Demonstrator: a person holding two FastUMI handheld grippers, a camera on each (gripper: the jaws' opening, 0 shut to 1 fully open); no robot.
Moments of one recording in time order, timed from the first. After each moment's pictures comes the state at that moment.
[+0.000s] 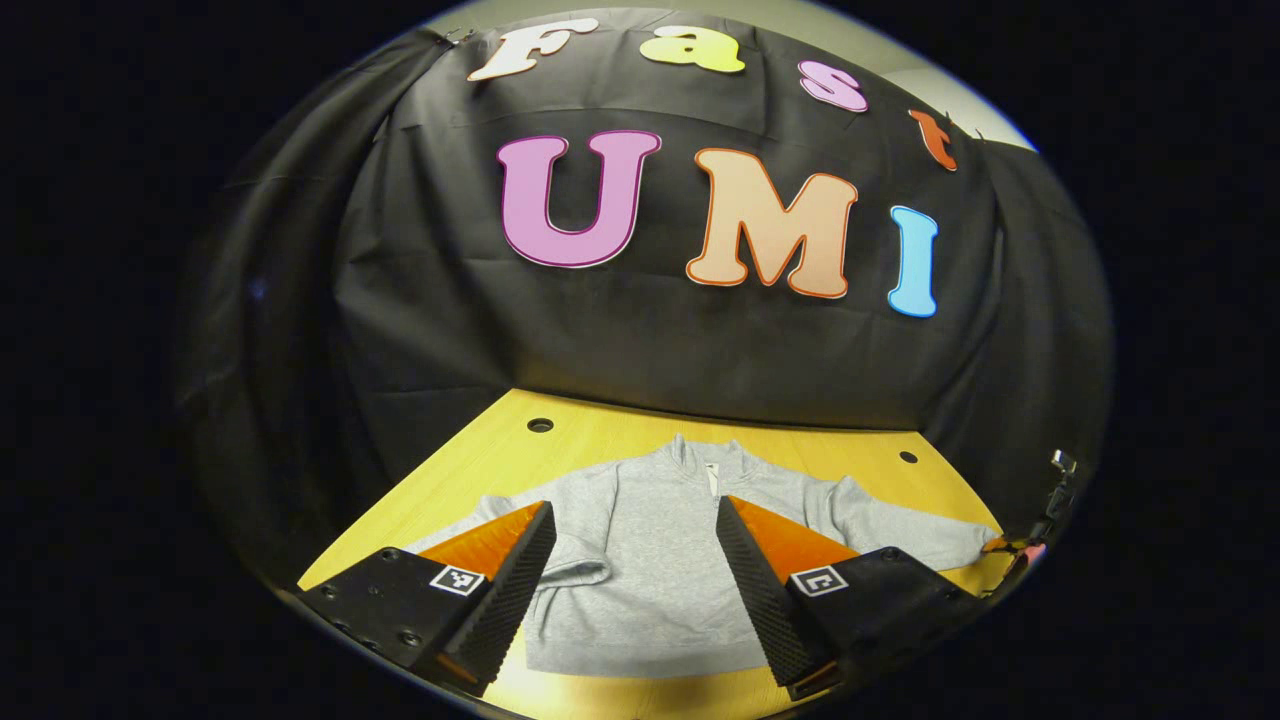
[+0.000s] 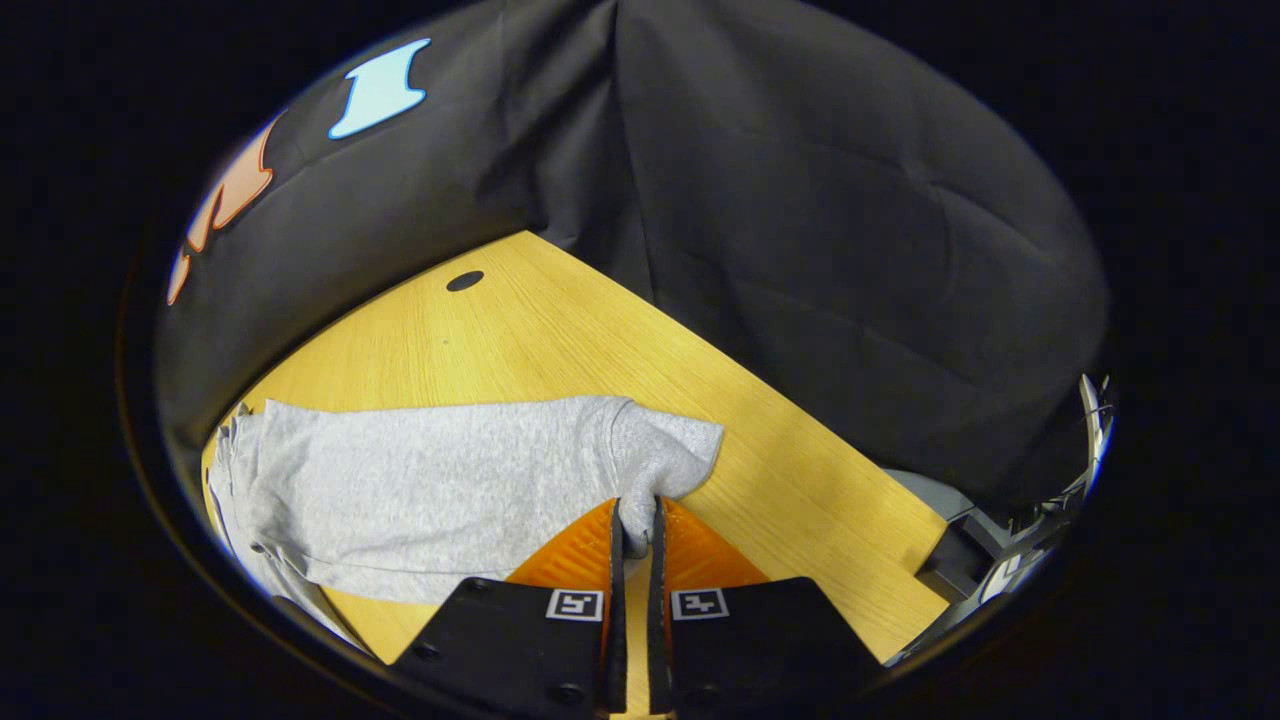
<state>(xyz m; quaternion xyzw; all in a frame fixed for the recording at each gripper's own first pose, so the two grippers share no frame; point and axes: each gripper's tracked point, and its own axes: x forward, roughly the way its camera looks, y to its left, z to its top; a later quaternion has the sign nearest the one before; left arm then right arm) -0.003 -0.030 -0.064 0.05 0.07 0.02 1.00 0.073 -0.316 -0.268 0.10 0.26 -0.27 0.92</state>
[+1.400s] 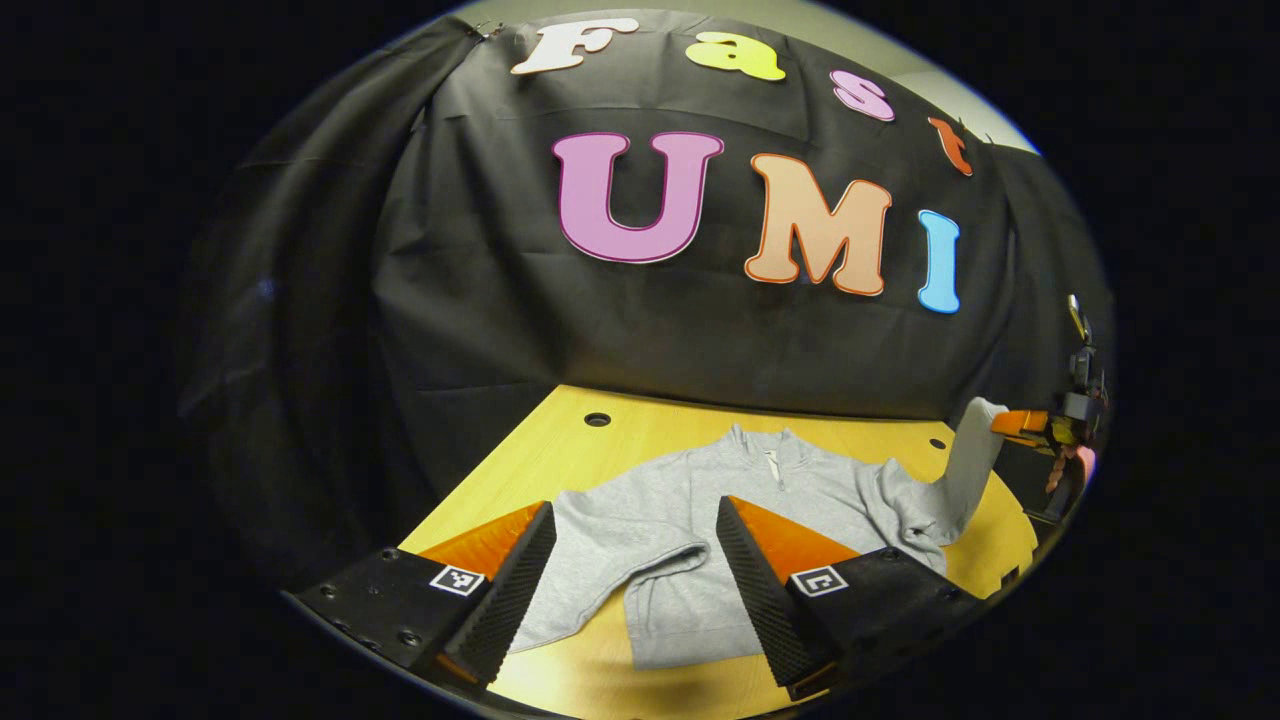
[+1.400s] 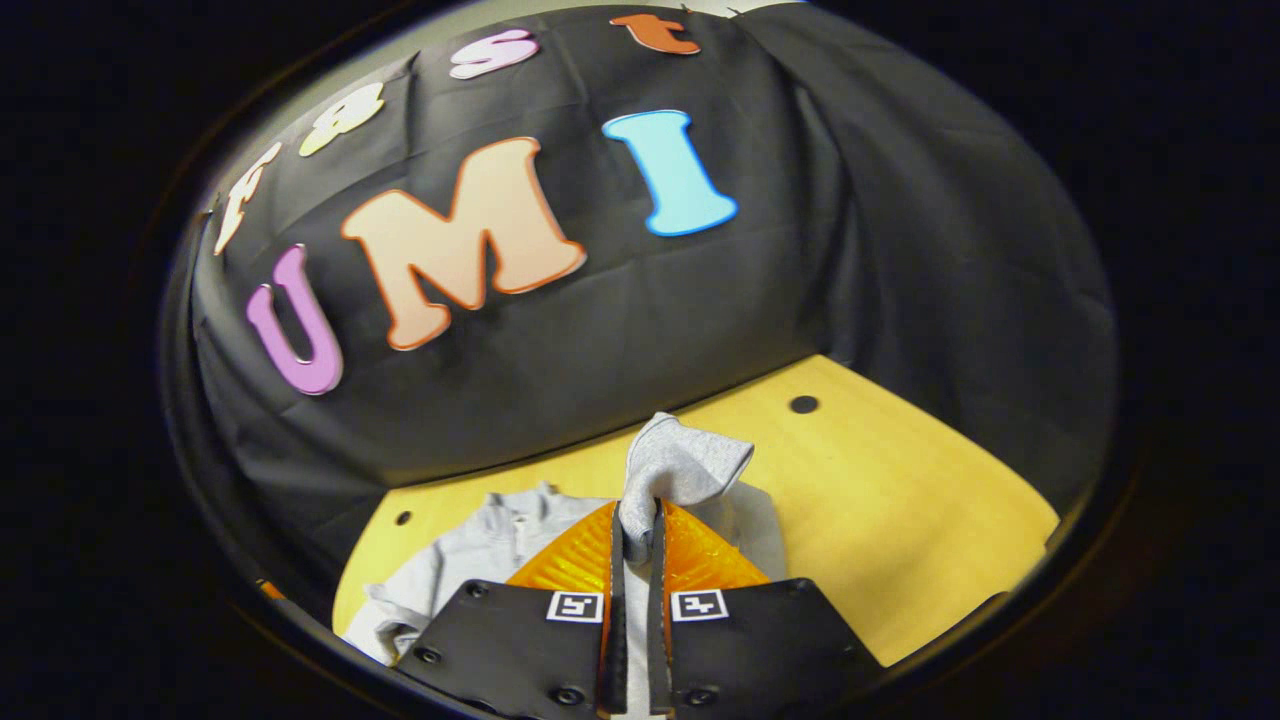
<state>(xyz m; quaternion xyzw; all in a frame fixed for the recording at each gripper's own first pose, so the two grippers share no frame) -0.036 0.080 -0.064 0.05 0.07 0.05 0.99 0.021 -0.295 -0.118 0.12 0.11 0.02 0.99</state>
